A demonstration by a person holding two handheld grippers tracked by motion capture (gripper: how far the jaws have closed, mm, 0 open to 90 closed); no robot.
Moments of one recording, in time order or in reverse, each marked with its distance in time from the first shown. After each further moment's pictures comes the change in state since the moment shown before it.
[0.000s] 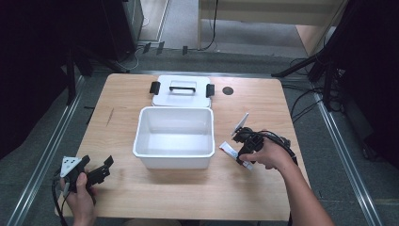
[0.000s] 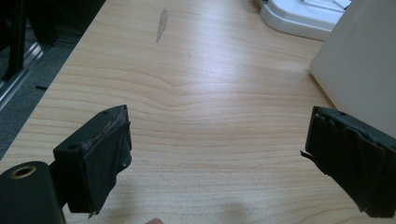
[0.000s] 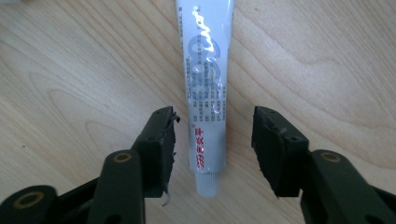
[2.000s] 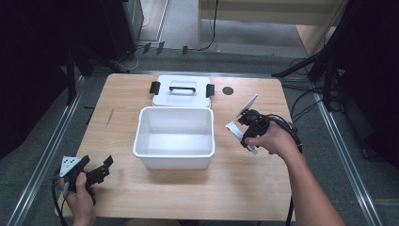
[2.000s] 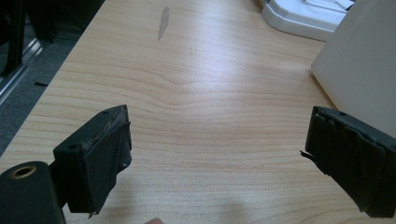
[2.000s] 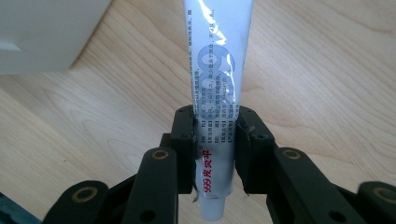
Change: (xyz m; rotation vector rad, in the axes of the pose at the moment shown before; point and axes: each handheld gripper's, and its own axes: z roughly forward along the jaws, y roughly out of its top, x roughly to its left) left arm 0.002 0.001 0.000 0.008 -0.001 -0.011; right arm -0.013 0.012 -0.060 -0.092 -0.019 0.074
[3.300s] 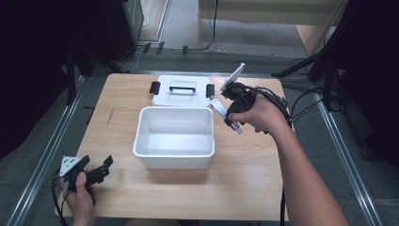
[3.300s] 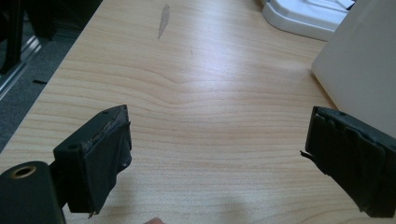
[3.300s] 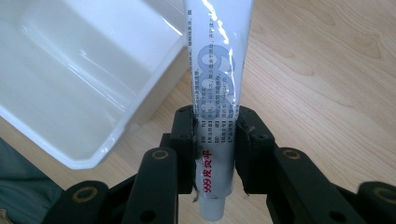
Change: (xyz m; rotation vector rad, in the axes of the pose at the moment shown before) left arm 0.001 0.000 0.001 0.004 -0.003 -0.010; right arm 0.037 0.058 -0.073 -0.075 0.027 -0.006
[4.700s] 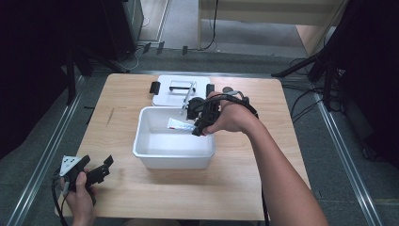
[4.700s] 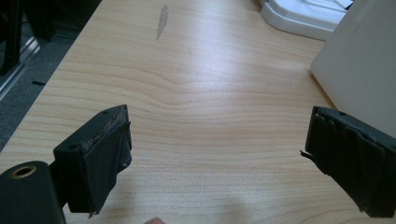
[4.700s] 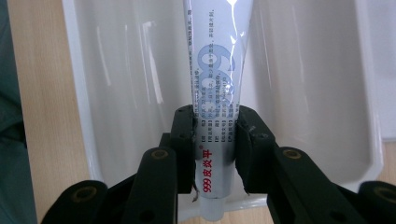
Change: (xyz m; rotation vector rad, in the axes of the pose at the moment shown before) left arm -0.001 0.000 0.001 -0.003 0.001 0.005; right arm 0.077 0.030 0.034 -0.070 0.095 -0.773
